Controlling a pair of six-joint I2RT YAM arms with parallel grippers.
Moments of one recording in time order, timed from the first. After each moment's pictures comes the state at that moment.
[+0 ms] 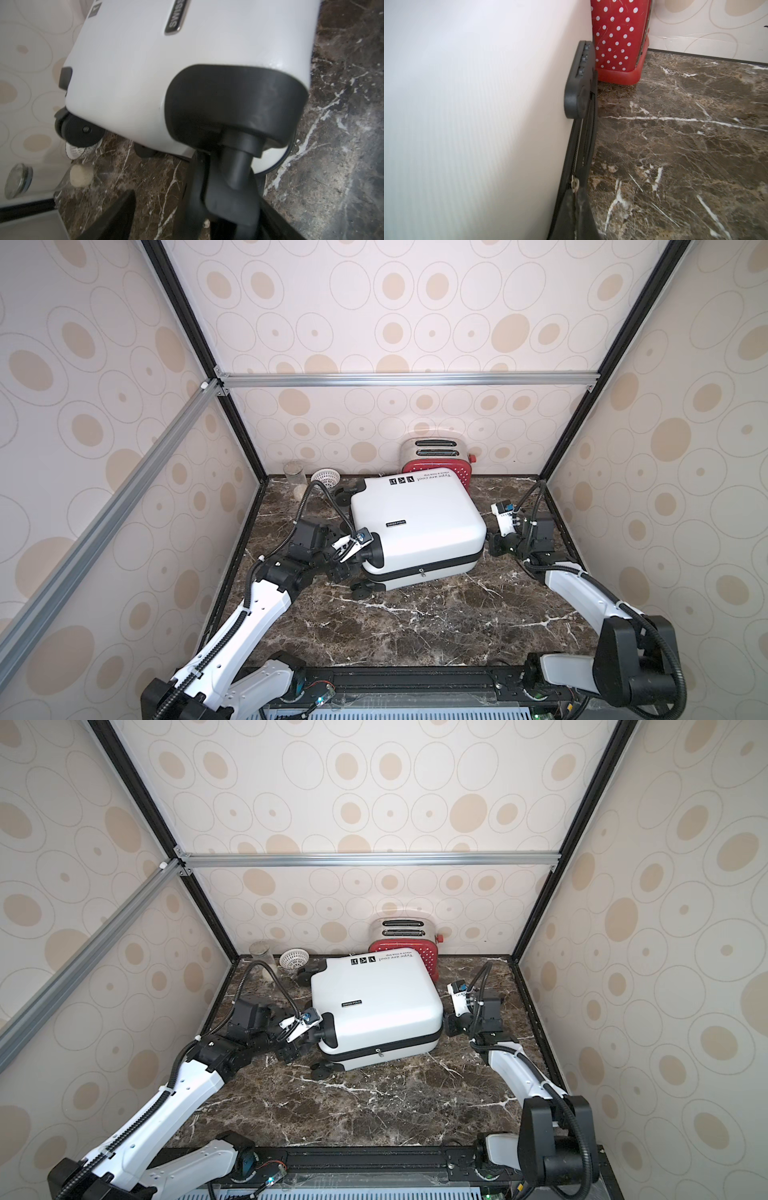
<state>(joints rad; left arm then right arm) -0.38 1.02 0.94 -0.64 0.16 0.68 0.05 1.25 0.71 -0.05 -0.36 -0.10</state>
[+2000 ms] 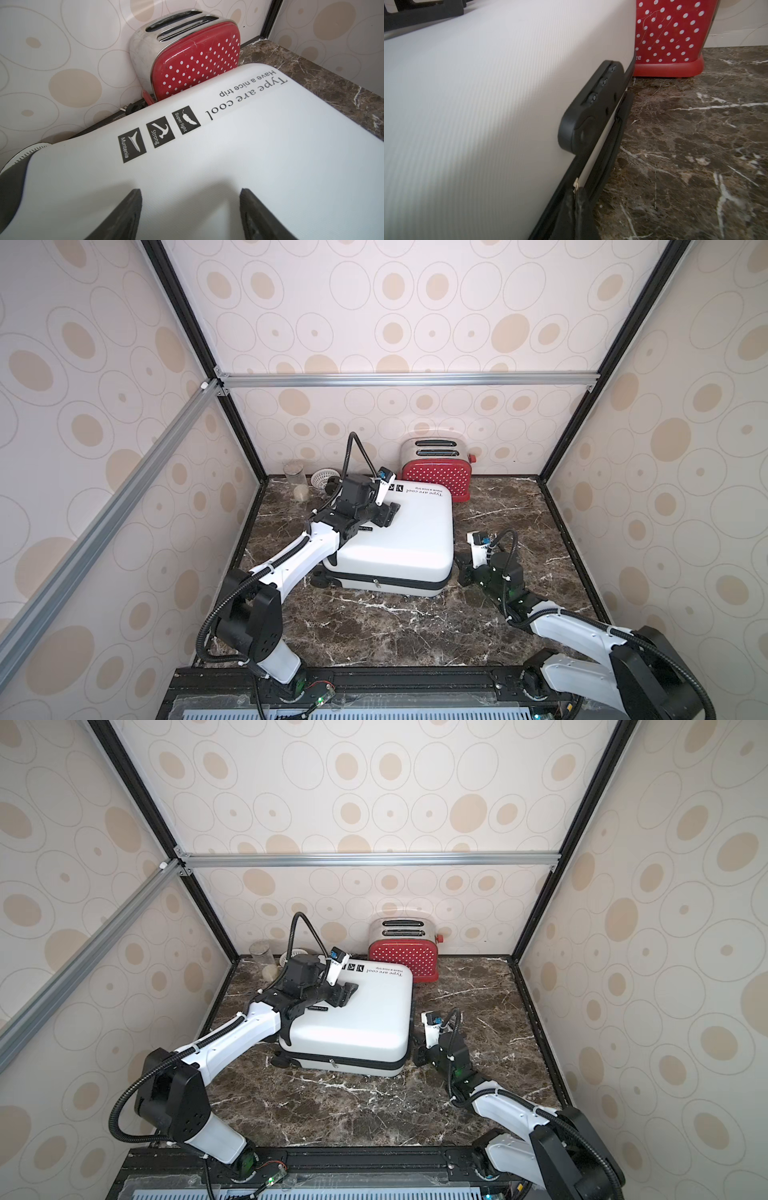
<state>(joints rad) -0.47 1.59 1.26 -0.22 0.10 0.13 0.49 1.16 0.35 0.45 -0.08 0.25</state>
